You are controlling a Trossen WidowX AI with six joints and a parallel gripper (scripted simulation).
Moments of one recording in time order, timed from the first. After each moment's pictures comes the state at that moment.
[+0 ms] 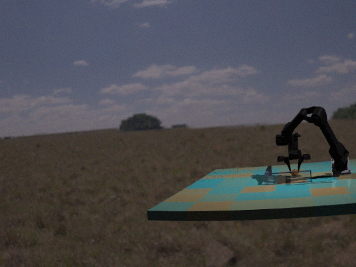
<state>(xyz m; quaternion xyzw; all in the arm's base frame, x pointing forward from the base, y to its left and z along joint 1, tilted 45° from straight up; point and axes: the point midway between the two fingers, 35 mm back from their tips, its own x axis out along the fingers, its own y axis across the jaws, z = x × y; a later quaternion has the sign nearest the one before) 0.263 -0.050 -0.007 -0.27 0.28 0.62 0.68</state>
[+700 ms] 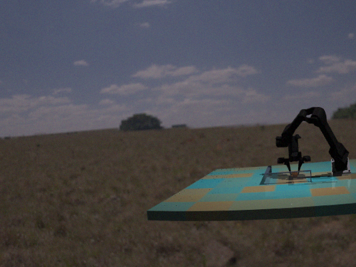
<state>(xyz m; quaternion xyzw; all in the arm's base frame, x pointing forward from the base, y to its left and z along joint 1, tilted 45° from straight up) 0.263 -0.043 -0.014 -0.27 0.28 0.62 0.68</state>
